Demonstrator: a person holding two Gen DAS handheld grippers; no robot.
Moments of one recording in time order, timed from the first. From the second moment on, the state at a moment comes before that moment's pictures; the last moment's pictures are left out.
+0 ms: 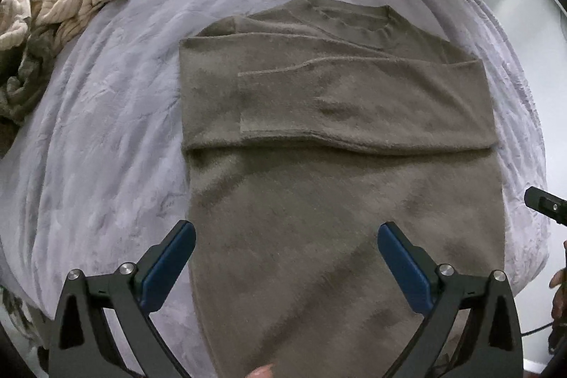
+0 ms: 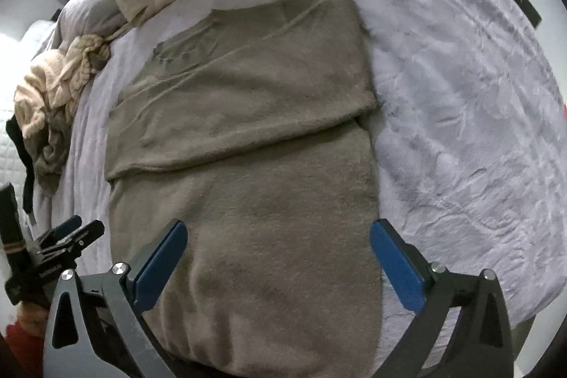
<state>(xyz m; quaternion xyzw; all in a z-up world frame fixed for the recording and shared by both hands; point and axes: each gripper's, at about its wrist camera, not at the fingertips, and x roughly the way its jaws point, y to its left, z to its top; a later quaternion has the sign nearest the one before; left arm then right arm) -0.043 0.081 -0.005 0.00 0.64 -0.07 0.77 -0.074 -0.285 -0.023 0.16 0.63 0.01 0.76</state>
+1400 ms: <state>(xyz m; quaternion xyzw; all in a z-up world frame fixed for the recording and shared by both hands) -0.202 0.115 -0.019 -0.01 0.68 0.02 0.73 -0.210 -0.267 -0.068 0.21 0.71 0.03 0.68</state>
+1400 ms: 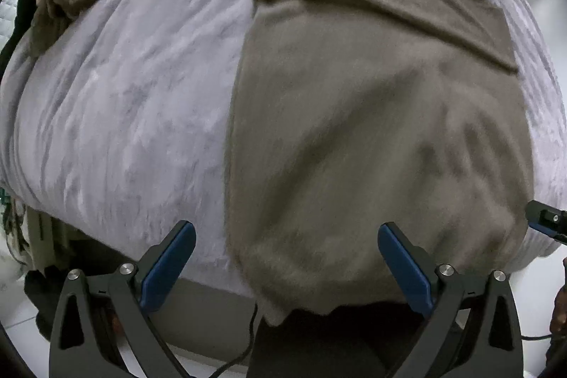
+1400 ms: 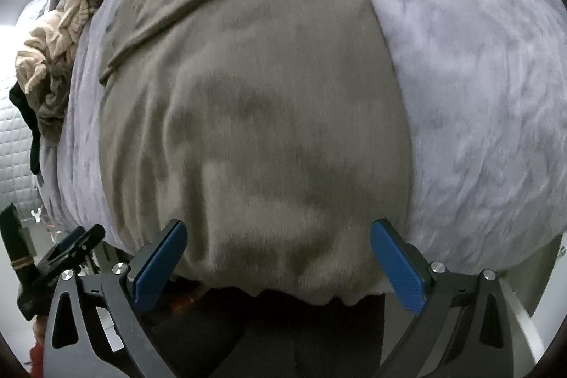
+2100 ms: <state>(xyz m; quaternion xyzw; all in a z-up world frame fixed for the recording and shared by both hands) -0.262 0.158 -0.083 -0.16 0.68 -0.09 0.71 -0.301 -0.293 -0.123 0.24 0.69 0.04 0.68</state>
